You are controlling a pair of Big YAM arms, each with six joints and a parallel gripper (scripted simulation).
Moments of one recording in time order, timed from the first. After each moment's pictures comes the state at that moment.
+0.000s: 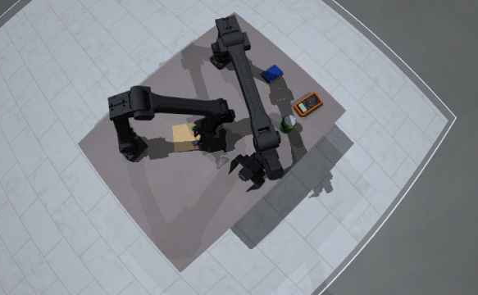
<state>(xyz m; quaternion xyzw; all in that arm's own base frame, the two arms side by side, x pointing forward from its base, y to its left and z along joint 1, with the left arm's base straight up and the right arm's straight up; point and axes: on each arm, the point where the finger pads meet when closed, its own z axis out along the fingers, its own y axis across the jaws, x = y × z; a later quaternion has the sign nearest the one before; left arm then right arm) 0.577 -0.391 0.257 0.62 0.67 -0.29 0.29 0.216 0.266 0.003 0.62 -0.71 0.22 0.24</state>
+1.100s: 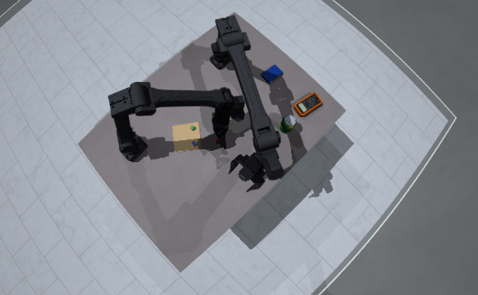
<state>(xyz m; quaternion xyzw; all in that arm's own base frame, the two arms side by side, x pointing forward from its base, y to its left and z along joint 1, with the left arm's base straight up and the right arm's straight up) 0.576 -0.391 0.257 0.62 0.67 -0.29 0.29 0.270 0.354 0.004 0.43 -0.87 0.26 -0.02</state>
